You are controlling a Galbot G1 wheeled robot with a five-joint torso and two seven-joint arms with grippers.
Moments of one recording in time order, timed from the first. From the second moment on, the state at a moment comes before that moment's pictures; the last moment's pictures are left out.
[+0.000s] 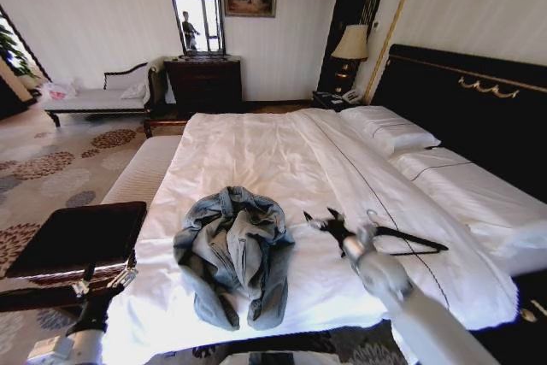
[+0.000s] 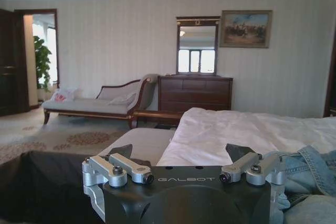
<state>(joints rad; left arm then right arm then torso) 1.97 -1.35 -0.97 -2.14 -0.54 -0.20 0.00 -1.11 0.89 0.25 1.96 0.76 -0.35 0.16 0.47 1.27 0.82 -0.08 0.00</state>
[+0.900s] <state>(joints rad) 1.90 -1.32 -0.96 -2.09 -0.55 -0.15 -0.01 -0.66 0.95 -0.22 1.60 0.81 -0.43 0.11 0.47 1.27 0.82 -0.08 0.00</state>
